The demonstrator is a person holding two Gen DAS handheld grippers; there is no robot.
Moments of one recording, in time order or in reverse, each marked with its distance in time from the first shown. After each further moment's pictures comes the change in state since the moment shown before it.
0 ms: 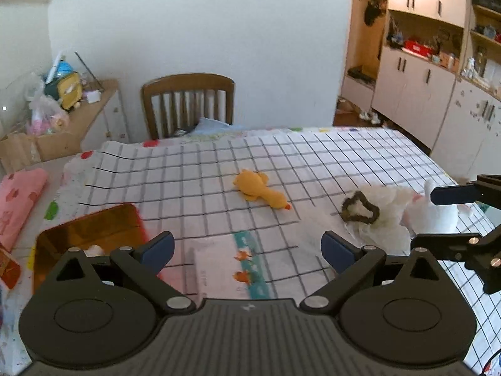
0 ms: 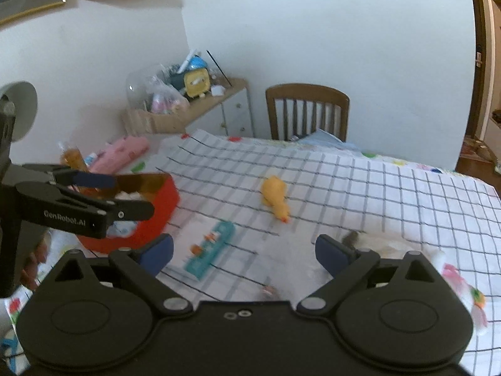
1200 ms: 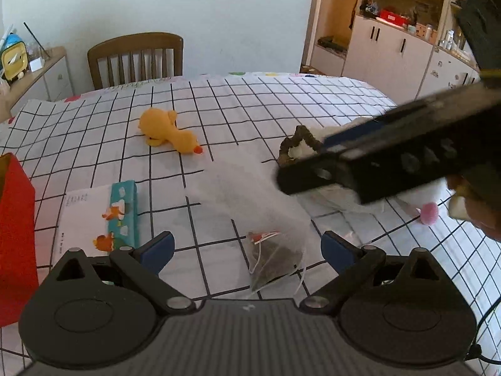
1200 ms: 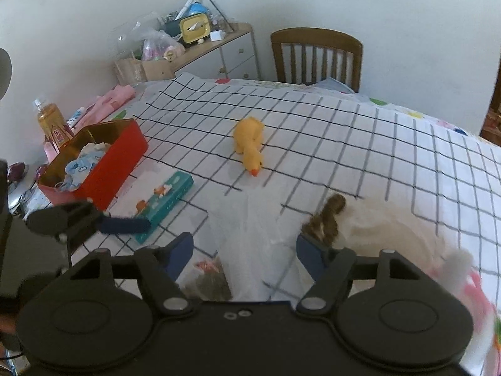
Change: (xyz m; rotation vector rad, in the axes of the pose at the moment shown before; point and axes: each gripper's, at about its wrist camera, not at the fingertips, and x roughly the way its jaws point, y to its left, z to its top) left arm 0.102 -0.086 -0.053 0.021 0.092 -0.103; right arm 0.083 -0.070 -0.007 -0.027 0.198 0.085
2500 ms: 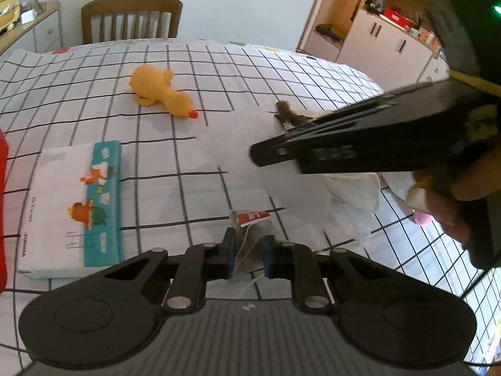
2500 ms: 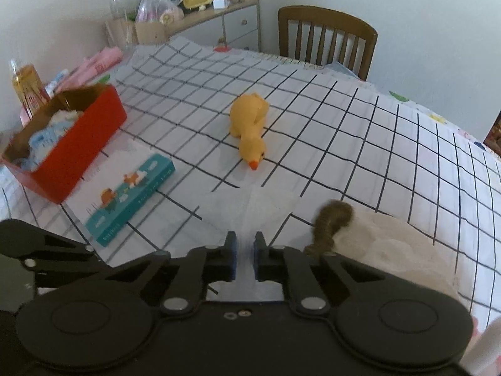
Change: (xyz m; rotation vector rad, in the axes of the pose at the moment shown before) left arm 0.021 0.025 -0.003 -0.117 0.094 -0.109; right arm 0.058 0.009 0.014 -0.074 0.095 -0.061
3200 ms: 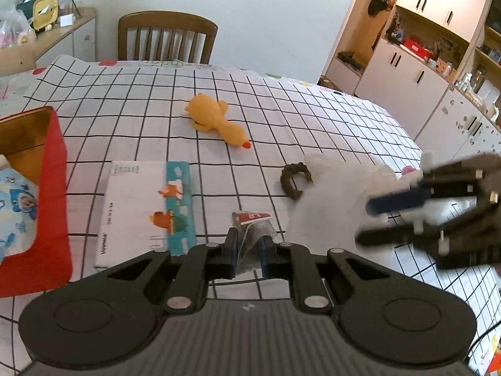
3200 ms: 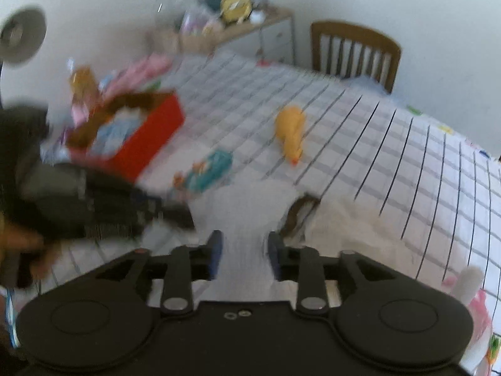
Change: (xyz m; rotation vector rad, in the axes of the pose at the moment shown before) left arm -0.049 0.035 0.001 -0.072 -0.083 0.052; right arm -0.062 0.020 -0.022 -0.078 0.009 0.113
